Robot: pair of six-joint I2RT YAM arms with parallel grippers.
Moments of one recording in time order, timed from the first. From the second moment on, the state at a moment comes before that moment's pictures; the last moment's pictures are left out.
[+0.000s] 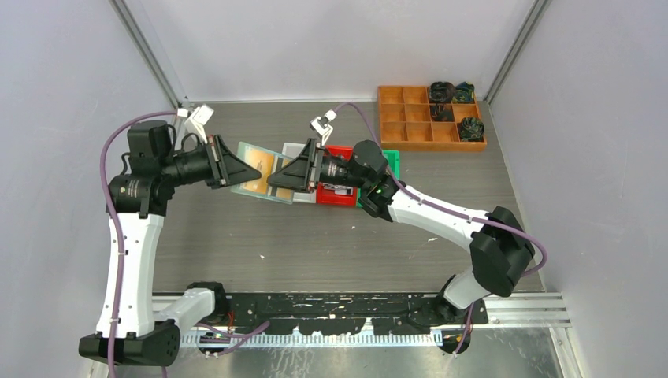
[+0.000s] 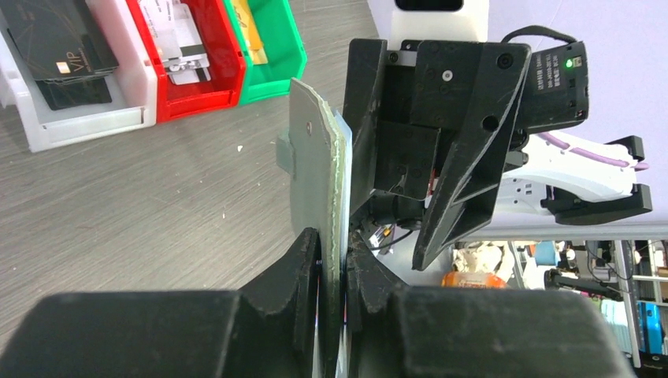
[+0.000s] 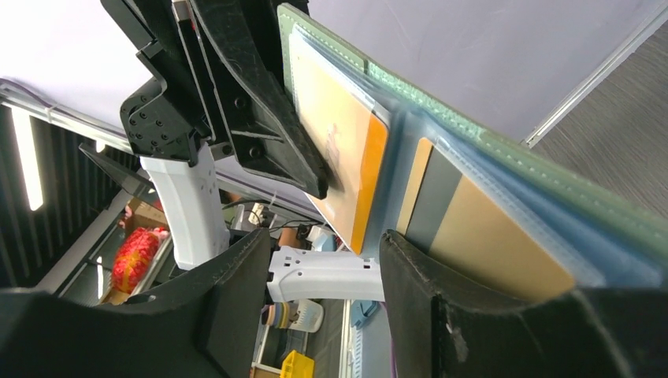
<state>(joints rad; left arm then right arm) -0.02 1.03 1.40 -0.95 0.90 -0.40 0.84 1.52 1.09 0.66 -0.61 1.25</state>
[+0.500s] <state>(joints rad) -0.01 0.97 1.34 -0.82 0.93 -0.53 0.85 1.54 1.12 0.67 -0.62 1.26</state>
